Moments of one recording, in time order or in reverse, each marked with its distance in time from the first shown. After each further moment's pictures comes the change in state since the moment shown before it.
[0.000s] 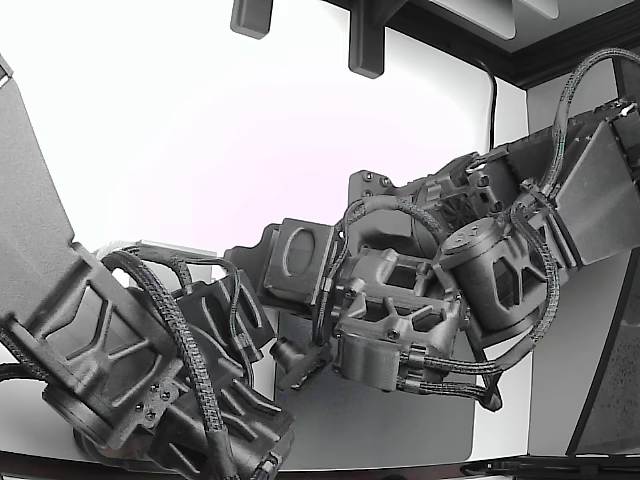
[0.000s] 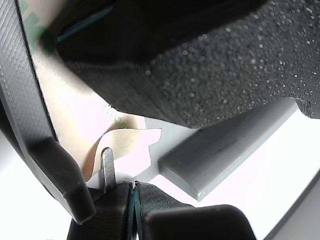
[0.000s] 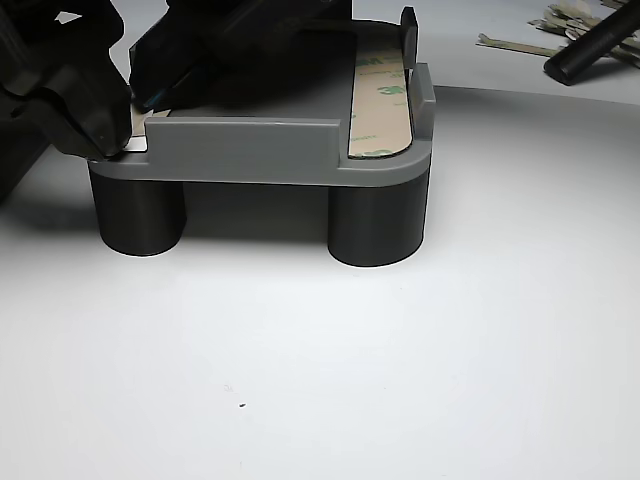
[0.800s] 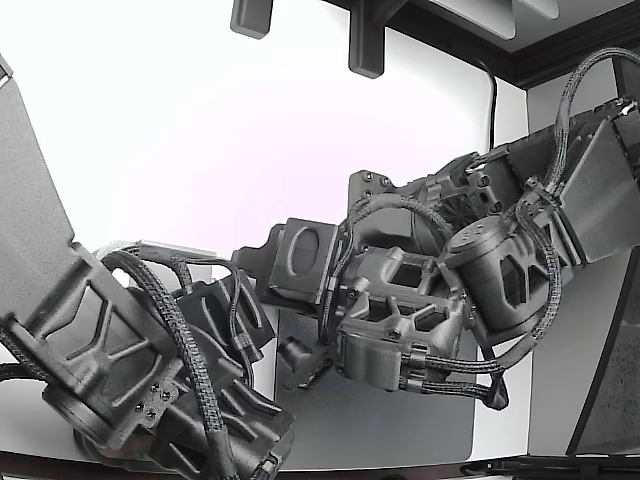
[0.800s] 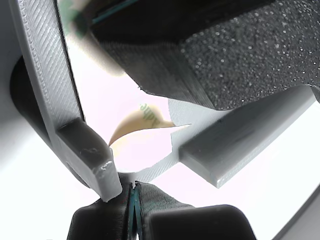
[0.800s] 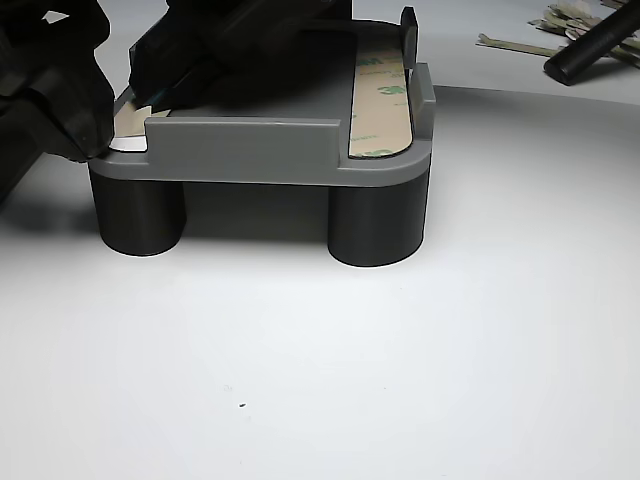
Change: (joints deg) arm 0.0 1.1 -1.1 4.7 -1.6 0.6
